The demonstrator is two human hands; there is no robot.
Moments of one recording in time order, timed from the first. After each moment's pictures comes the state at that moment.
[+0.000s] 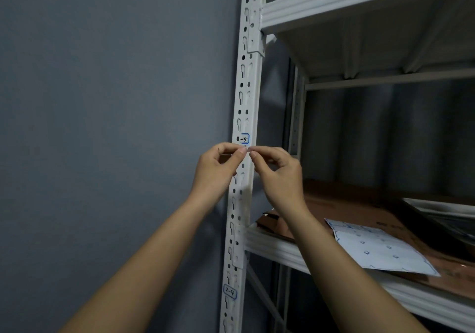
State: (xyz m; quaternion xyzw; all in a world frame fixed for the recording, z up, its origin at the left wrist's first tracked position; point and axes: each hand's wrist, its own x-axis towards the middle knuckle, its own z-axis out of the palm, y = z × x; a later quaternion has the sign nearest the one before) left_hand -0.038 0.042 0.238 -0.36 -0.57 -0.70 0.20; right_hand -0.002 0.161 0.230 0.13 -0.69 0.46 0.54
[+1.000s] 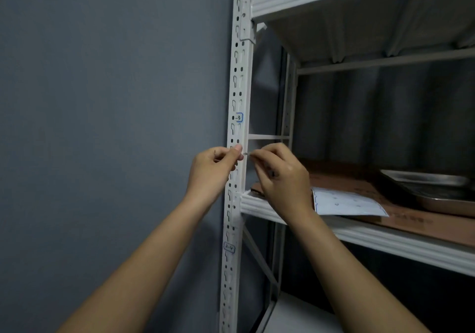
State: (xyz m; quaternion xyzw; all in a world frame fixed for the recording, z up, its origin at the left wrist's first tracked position) left_hand 0.037 0.015 0.200 -0.30 -0.63 -0.69 0.18; right_hand 0.079 0.150 0.182 0.15 -0.74 0.11 0.65
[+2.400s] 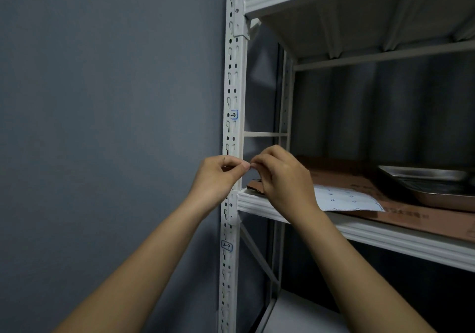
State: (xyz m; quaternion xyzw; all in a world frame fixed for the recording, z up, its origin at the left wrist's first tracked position) left_hand 0.043 0.023 0.190 -0.35 -0.68 -0.63 0.13; right_hand 0.088 0.164 0.177 0.11 -0.80 0.05 0.59
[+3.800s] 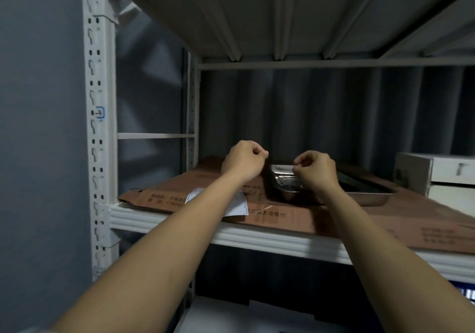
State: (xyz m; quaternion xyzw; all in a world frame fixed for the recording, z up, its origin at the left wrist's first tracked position) left_hand 0.103 0.300 0.232 -0.44 -0.74 -0.50 0.10; right_hand 0.208 0.432 0.209 -0.29 -0.77 0.27 0.50
